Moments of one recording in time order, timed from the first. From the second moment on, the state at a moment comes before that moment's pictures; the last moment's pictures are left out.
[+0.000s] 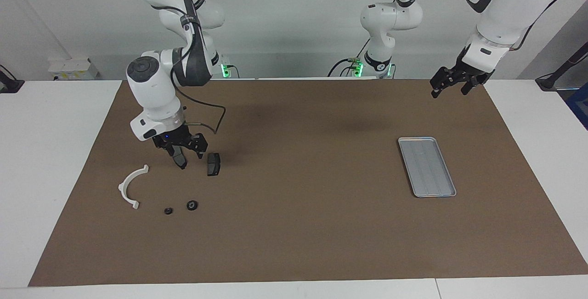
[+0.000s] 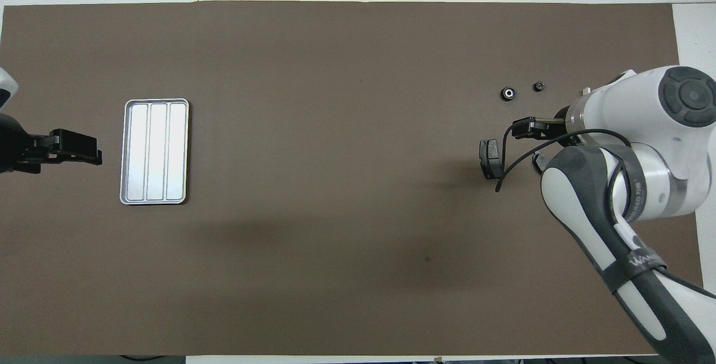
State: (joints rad) left arm -0.05 -0.09 0.00 -1.75 -0.02 1.62 -0.10; right arm 0.09 0.17 0.00 -2.03 0.00 2.28 0.26
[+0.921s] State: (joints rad) left arm -0.05 -0.09 0.00 -1.75 -0.02 1.62 -0.10; right arm 0.12 0.45 -0.01 -1.77 -0.03 2.34 0.43
